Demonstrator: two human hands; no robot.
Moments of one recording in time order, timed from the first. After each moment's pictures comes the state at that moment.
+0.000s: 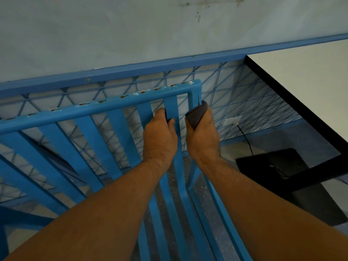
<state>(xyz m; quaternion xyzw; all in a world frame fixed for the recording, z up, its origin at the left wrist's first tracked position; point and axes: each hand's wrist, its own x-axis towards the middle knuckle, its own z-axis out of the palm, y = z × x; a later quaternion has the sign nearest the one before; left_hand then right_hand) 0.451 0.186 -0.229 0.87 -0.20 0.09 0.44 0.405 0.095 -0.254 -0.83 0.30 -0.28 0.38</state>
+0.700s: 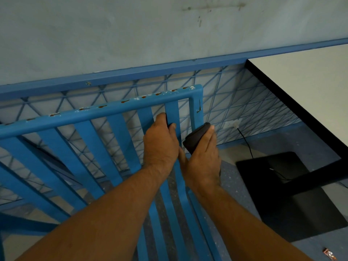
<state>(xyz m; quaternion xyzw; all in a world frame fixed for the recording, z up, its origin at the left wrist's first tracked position) 0.450 0.185 -0.228 0.87 -0.19 0.08 0.44 0.373 0.123 -0.283 -0.88 0.33 -0.20 0.26</state>
